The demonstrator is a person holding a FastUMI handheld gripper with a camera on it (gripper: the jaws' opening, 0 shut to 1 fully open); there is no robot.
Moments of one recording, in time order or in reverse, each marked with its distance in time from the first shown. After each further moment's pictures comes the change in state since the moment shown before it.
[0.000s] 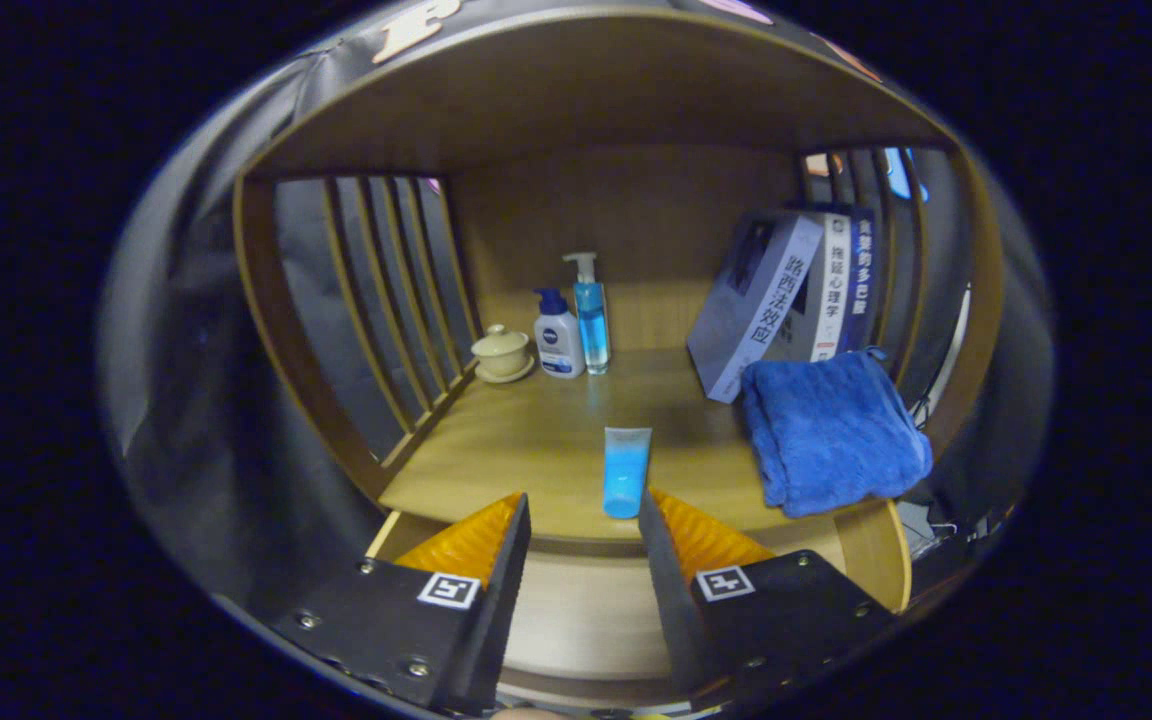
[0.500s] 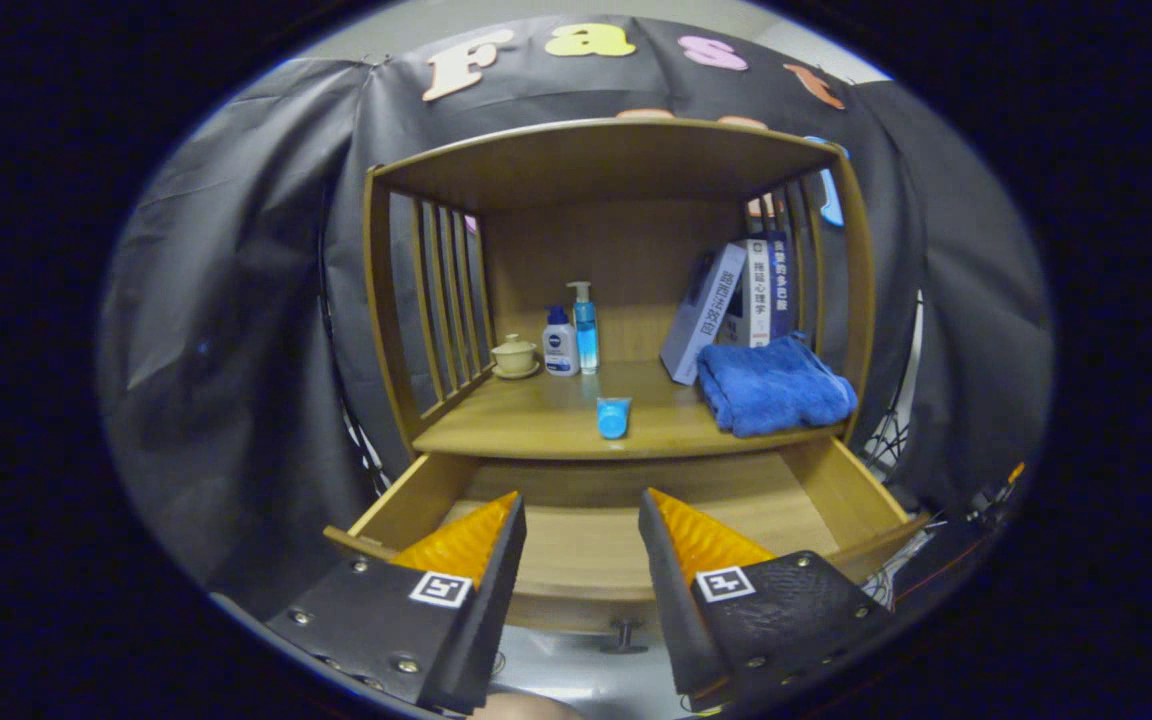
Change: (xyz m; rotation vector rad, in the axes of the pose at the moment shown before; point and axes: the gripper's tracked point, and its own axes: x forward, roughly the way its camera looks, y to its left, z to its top) arm -0.105 0.005 -0.091 0.003 -0.187 -0.057
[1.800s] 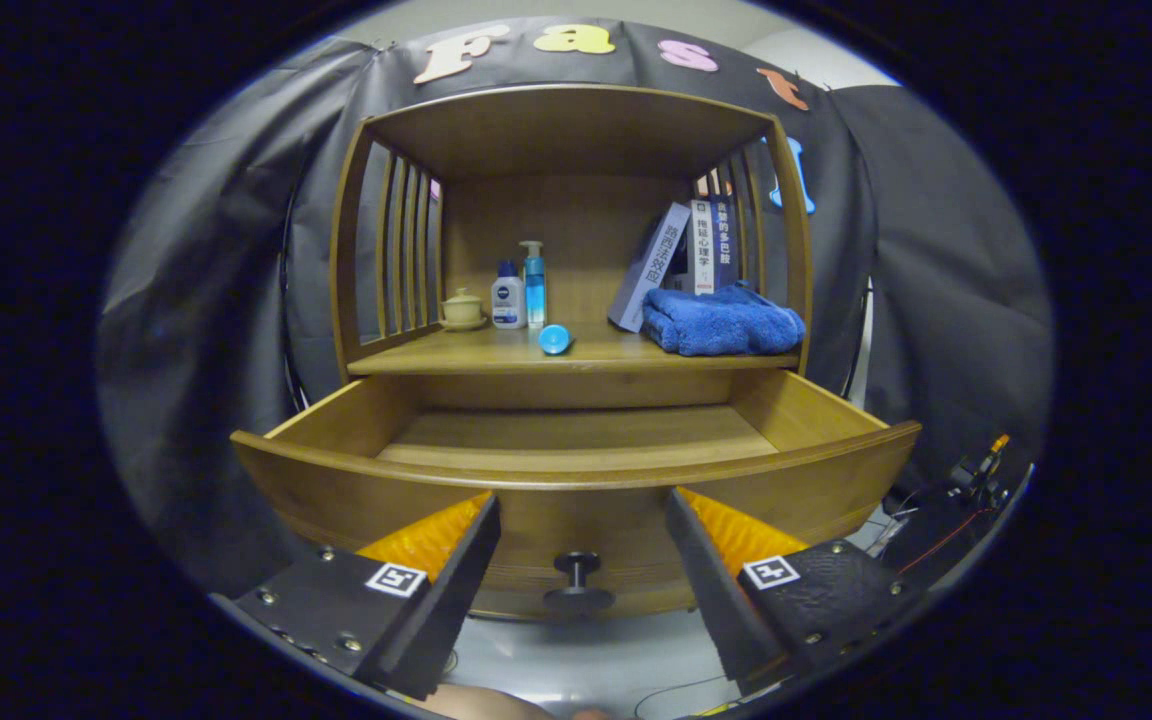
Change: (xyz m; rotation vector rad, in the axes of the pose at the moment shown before) arm 0.016 -0.043 -0.077 -0.055 -0.011 -0.136
